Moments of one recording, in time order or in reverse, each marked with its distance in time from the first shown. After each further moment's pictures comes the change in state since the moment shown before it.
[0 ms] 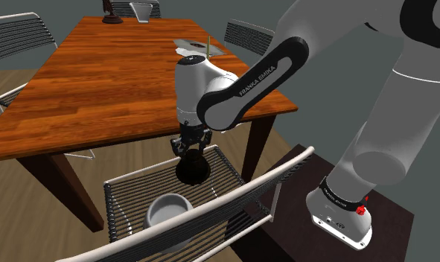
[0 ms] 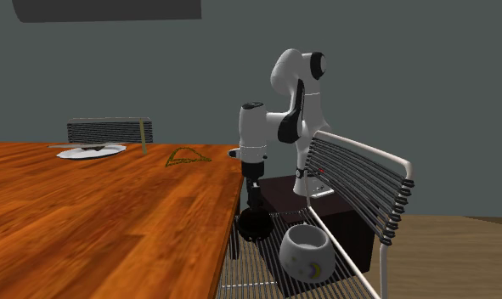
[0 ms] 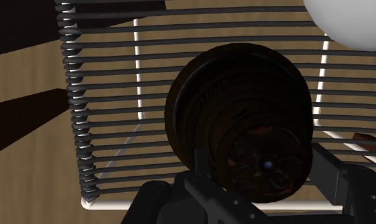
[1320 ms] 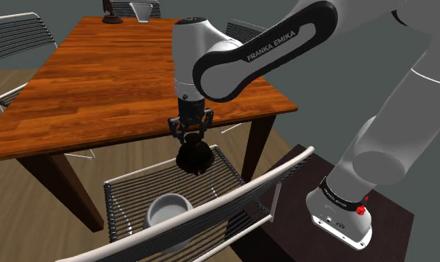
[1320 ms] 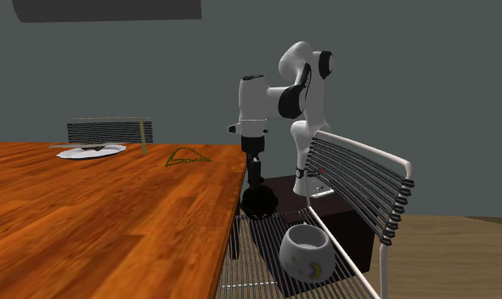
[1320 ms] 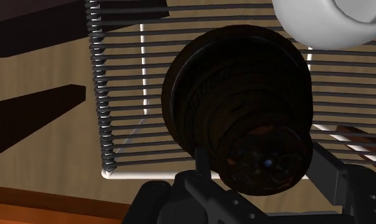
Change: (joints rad) arm -0.012 -0.146 0.010 0.076 0.102 -0.203 -0.072
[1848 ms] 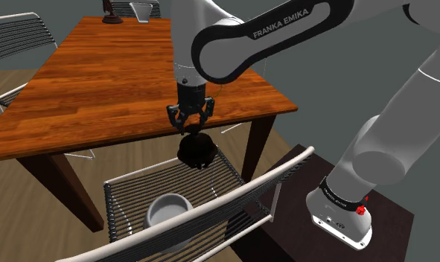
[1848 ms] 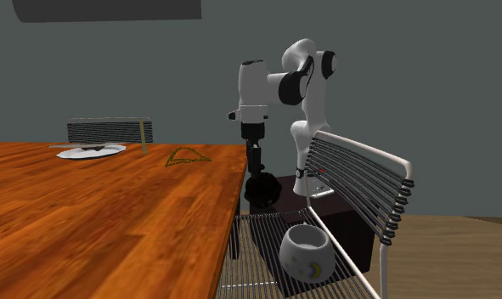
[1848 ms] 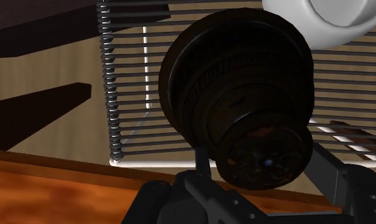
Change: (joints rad) arm -0.002 -0.055 -0.005 0.058 0.030 -0.106 -0.023
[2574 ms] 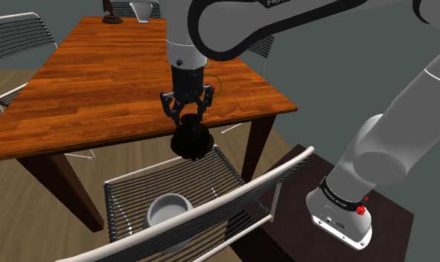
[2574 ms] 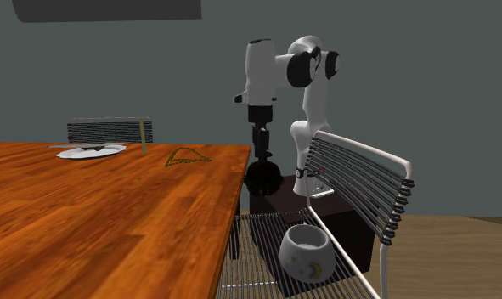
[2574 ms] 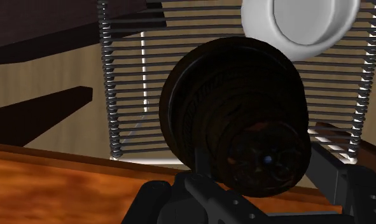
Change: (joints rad) arm 0.020 -0.045 0.019 0.095 0.023 -0.133 0.033
